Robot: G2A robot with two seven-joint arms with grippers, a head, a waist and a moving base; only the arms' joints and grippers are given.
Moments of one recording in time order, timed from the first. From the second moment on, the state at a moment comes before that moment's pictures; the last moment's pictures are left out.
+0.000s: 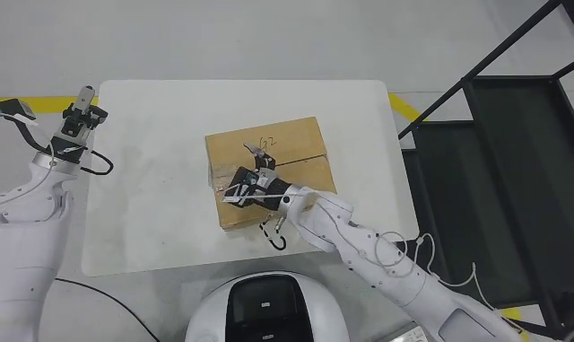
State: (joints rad) left arm 1.01 -0.97 -1.39 -1.09 -0.21 -0.64 -0.36; right arm -1.12 -1.26 0.78 -1.68 -1.58 -0.18 0.16
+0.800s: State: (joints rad) left arm 1.01 -0.97 -1.39 -1.09 -0.21 -0.64 -0.36; right arm -1.11 -1.30 0.77 -1.63 -1.70 -0.07 0.30
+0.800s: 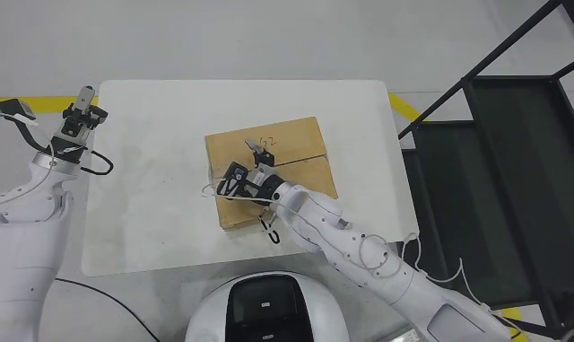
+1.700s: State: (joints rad) left arm 1.01 -0.97 -1.39 -1.09 -0.21 -0.64 -0.36; right arm -1.17 -1.32 0.79 -1.68 -1.79 -0.09 0.34
